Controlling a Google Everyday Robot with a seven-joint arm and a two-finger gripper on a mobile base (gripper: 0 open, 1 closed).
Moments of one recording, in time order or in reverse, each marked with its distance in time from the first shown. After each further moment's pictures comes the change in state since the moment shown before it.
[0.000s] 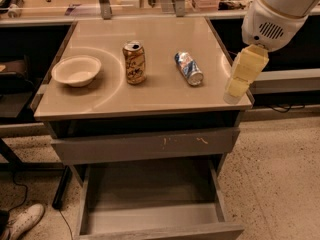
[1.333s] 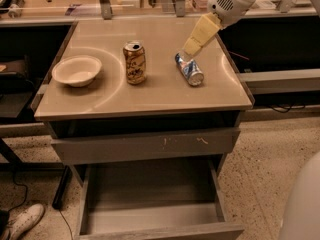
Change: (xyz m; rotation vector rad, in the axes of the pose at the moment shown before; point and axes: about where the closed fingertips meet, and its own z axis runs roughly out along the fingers) arm -0.096 -0.082 0.031 -0.083 -0.206 0.222
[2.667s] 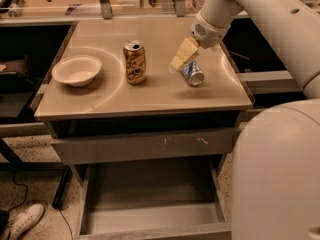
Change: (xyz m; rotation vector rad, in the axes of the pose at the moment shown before) arm 0.000 -0.052 0.102 0.025 0.090 0.210
